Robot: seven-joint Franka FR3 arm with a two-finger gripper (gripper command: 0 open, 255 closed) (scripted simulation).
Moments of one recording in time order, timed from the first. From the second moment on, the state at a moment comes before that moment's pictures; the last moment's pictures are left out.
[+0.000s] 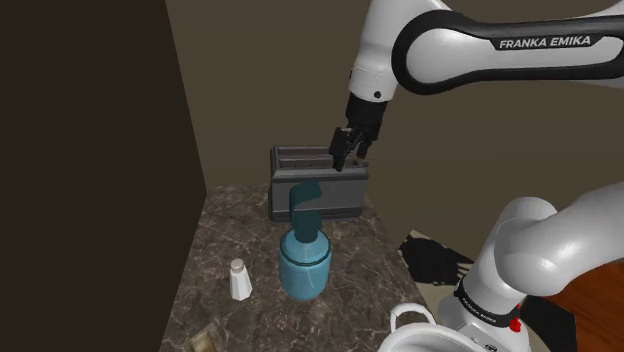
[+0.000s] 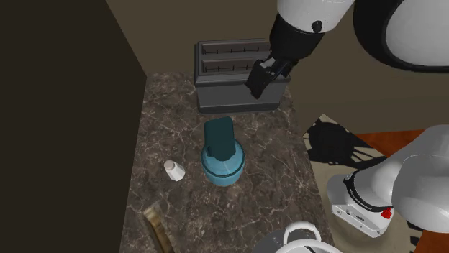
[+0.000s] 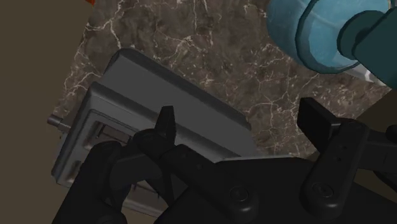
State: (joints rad) arm 0.04 -0.61 0.22 -2.32 0.12 1.82 0.26
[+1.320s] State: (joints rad) arm 0.09 0.03 0.54 -2.03 0.03 2.10 0.80
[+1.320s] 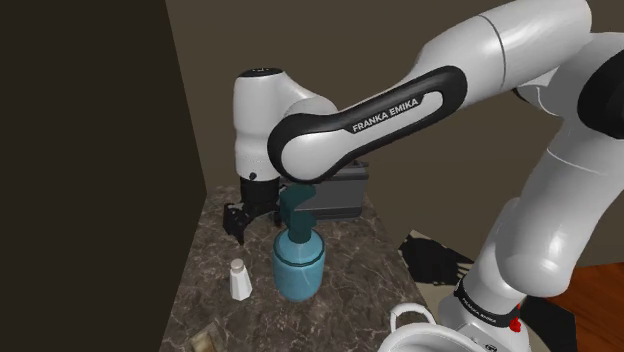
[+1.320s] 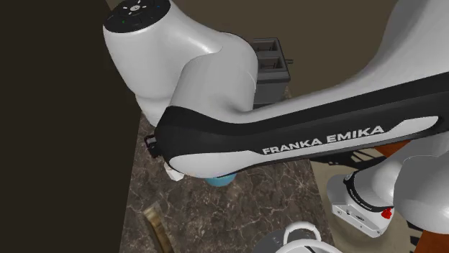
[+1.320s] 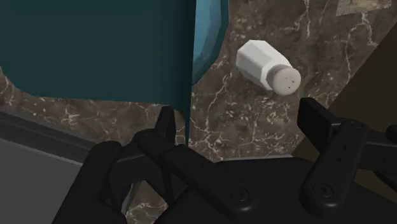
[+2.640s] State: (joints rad) arm 0.17 0.30 0.54 -1.92 -0.11 2.21 0.97
